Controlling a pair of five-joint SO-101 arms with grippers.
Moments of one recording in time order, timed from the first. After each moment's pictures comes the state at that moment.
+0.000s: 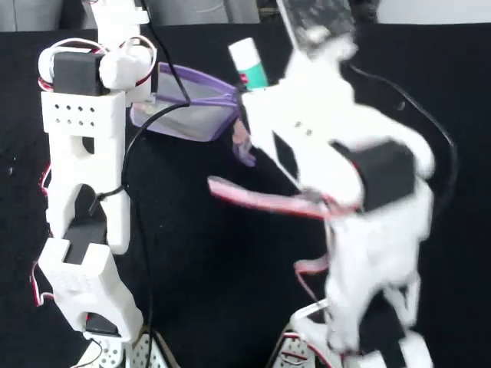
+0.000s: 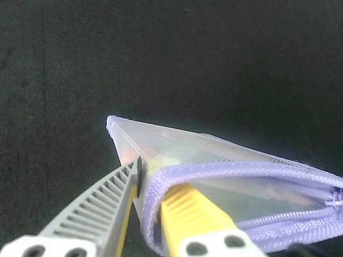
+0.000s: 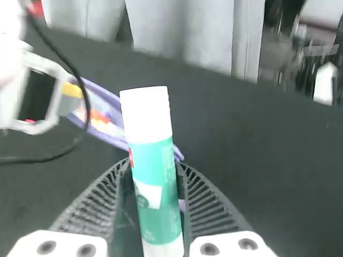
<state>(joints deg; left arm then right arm) 1.6 13.8 -57.4 100.5 2.0 -21.0 -20.7 -30.0 91.1 -2.5</state>
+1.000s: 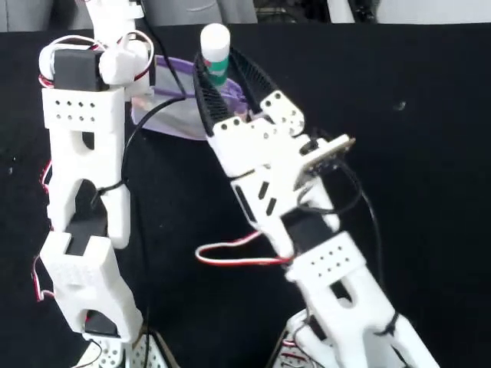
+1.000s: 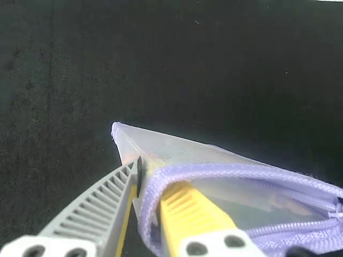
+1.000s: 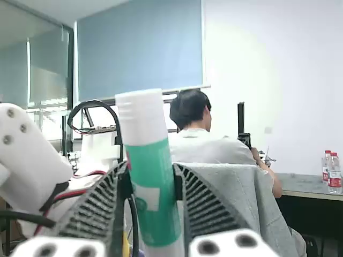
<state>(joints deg) 1.4 18.5 -59.8 99.0 4.3 -28.4 -44.2 53.3 -25.3 -2.8</state>
